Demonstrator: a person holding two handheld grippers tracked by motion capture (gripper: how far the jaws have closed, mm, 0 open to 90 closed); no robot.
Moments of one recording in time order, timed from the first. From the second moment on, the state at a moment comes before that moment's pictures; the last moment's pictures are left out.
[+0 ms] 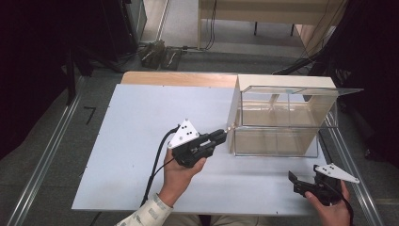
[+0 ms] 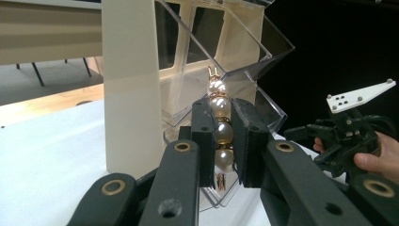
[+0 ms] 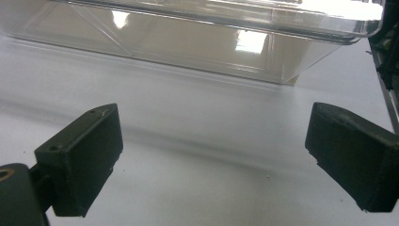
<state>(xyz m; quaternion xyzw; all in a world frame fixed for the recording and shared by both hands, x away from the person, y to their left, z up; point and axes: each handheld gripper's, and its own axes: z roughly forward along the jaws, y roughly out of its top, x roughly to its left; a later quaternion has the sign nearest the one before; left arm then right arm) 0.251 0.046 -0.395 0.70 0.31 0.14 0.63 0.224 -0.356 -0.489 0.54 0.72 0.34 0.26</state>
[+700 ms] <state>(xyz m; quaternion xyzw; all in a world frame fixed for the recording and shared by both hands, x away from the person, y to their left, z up) 0.256 0.029 -0.382 0.70 0.30 0.13 0.64 0.224 -0.356 -0.489 0.54 0.72 0.34 0.25</state>
